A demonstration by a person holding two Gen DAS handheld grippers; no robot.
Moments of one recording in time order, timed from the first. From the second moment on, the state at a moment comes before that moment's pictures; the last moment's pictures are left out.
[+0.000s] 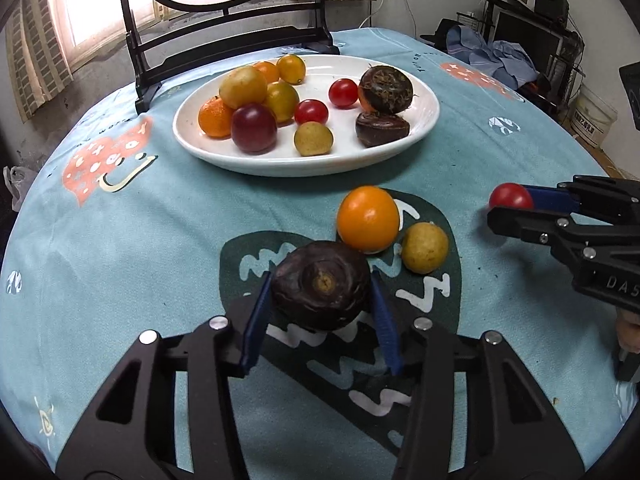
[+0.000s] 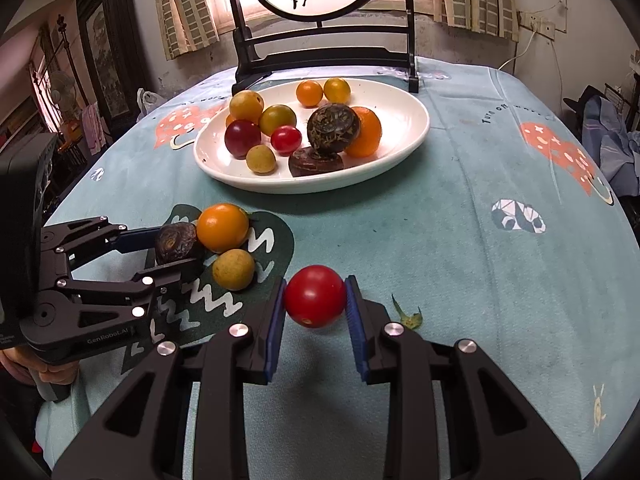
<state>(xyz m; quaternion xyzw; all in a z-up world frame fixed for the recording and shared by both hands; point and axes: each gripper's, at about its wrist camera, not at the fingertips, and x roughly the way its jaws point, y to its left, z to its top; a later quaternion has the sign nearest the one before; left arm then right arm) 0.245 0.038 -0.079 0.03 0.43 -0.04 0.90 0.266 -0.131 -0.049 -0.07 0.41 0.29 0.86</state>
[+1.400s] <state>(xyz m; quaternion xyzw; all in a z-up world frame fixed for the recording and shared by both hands) 0.345 0.041 -0.004 0.02 0.34 0.01 0.94 0.394 -0.114 0.003 0.05 0.34 0.28 0.90</state>
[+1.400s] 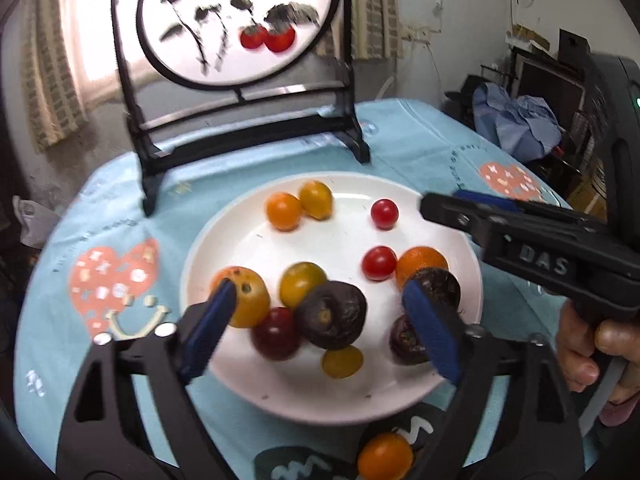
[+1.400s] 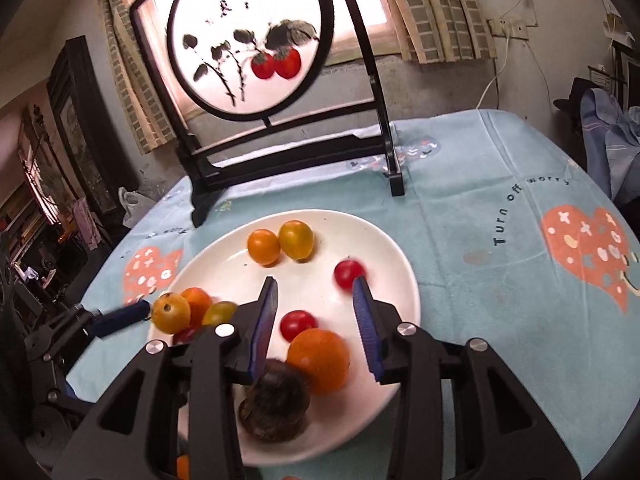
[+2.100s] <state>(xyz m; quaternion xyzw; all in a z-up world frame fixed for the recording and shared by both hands) 0.216 0.102 -0.025 -0.07 0.33 0.16 0.93 0.251 -0.077 -0.045 -0.13 0.37 0.35 0.85</state>
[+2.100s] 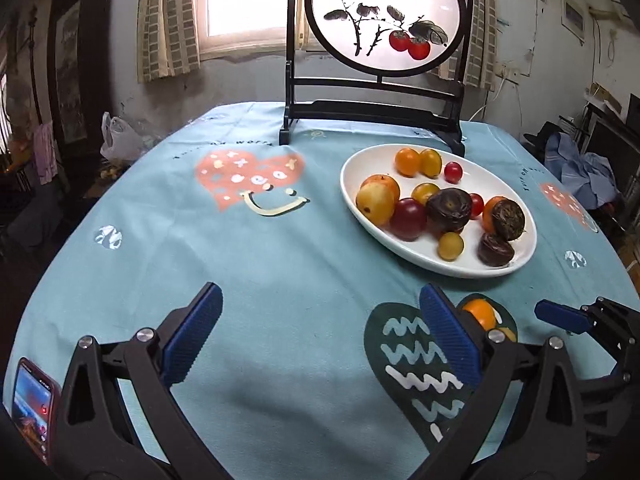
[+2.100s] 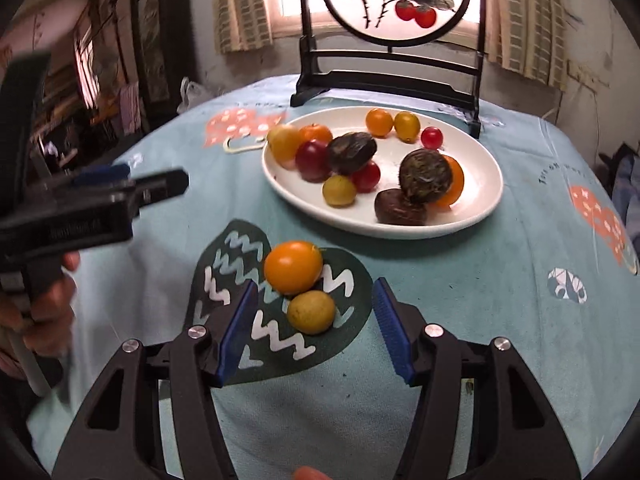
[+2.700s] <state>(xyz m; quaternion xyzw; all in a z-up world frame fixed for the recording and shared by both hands) 0.223 0.096 -0.034 -0.07 0.37 0.14 0.92 0.256 -0.068 -0.063 -0.16 0.39 0.35 0.84</state>
